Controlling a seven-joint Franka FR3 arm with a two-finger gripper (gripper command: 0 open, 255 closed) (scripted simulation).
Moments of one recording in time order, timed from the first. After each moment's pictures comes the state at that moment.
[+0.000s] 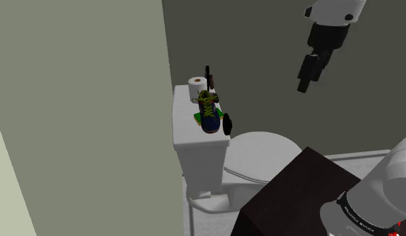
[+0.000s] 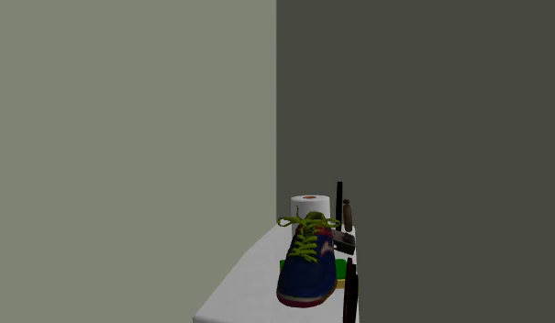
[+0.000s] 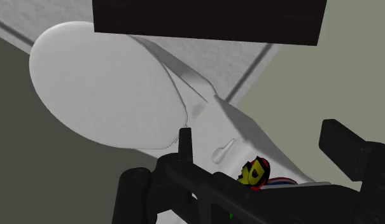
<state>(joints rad) 0.00 -0.78 0.03 -2.39 0.00 1.55 -0.09</state>
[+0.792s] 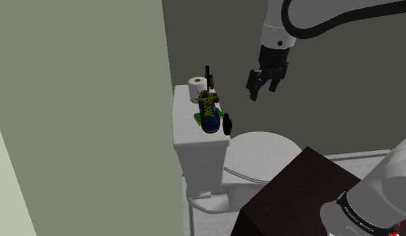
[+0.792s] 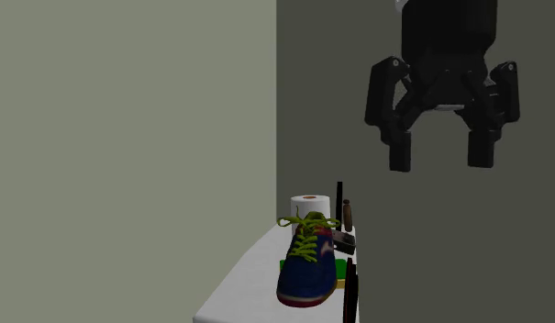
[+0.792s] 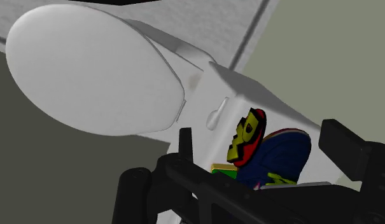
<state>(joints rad) -0.02 -0.50 0.17 -2.36 0.06 1.85 0.18</state>
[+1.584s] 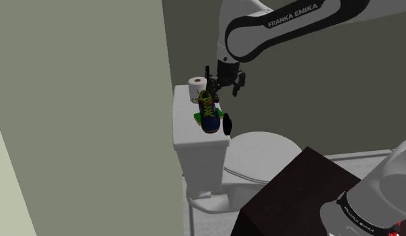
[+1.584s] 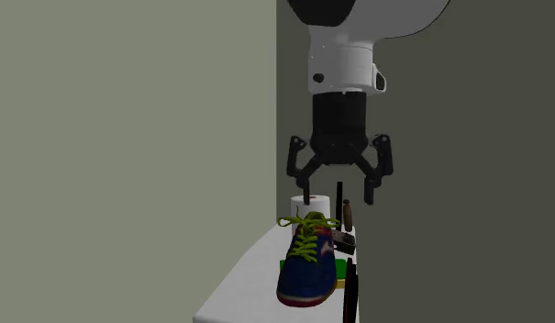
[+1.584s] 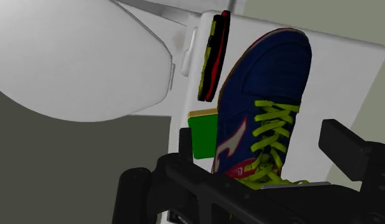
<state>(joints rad) -0.07 -0.05 0.28 -2.11 -0.04 2.11 0.52</state>
